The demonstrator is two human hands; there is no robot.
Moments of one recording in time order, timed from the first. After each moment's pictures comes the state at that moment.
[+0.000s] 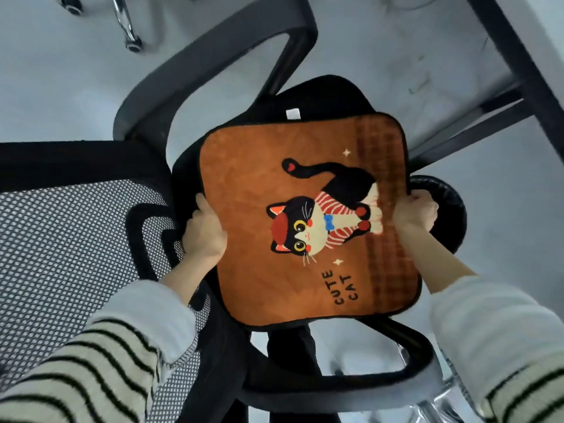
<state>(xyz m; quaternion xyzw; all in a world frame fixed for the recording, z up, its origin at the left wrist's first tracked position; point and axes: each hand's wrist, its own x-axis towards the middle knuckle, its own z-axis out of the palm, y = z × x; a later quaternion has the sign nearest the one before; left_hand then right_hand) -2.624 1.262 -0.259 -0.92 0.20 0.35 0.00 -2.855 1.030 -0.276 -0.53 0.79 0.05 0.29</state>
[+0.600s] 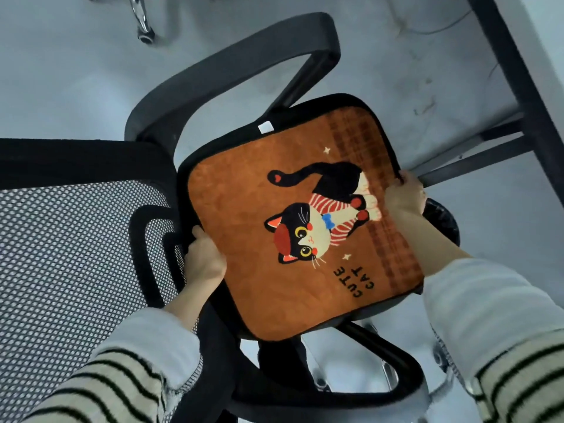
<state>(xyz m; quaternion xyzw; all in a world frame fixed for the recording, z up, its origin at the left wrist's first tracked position) -2.643 1.280 -0.259 -0.92 0.03 0.39 -0.03 -2.804 0.995 -0.273 -0.63 0.71 0.06 0.31</state>
